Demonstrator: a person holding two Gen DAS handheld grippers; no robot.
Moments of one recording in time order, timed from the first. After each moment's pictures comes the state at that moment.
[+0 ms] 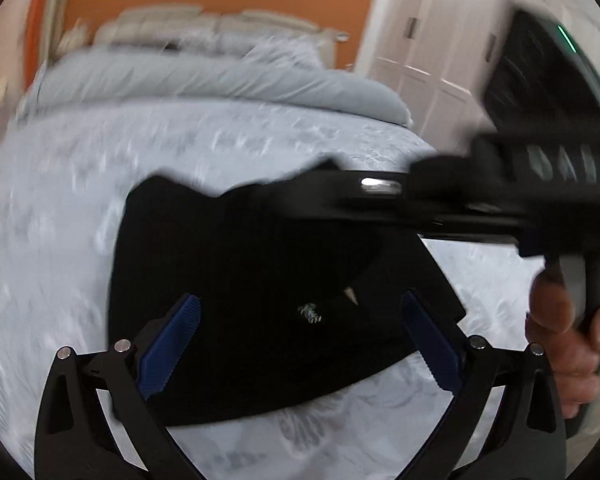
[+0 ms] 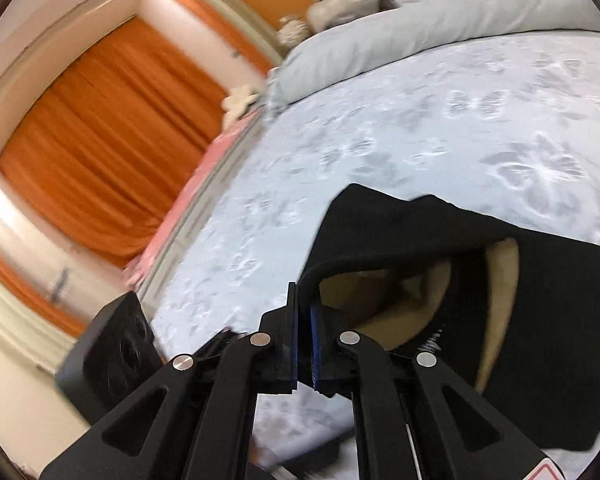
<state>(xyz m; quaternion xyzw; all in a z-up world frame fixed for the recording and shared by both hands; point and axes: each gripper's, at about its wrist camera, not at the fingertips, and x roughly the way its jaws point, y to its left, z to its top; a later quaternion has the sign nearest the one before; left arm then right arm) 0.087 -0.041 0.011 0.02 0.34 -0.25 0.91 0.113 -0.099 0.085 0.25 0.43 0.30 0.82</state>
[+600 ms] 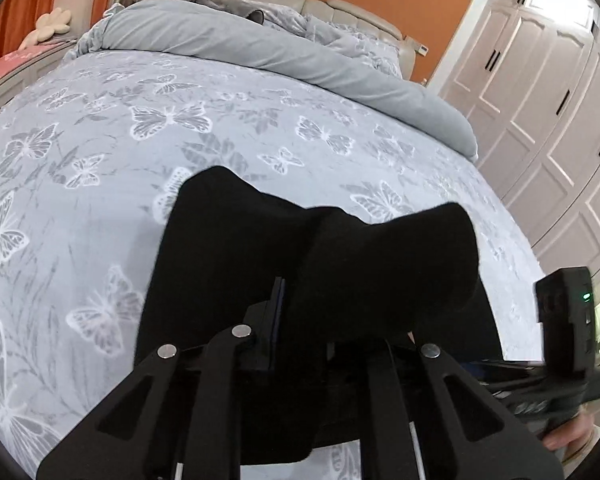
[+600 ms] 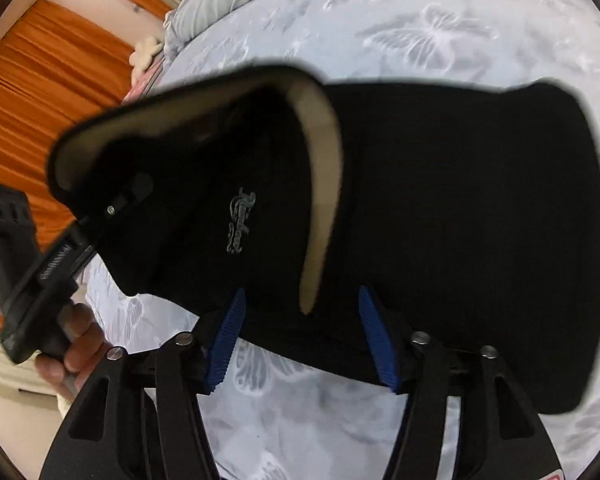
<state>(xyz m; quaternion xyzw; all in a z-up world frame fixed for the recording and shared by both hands) 0.149 0.014 -0.006 -0.11 0.40 -0.16 0.90 0.110 -0.130 -0.013 0.22 0.57 0.18 0.77</state>
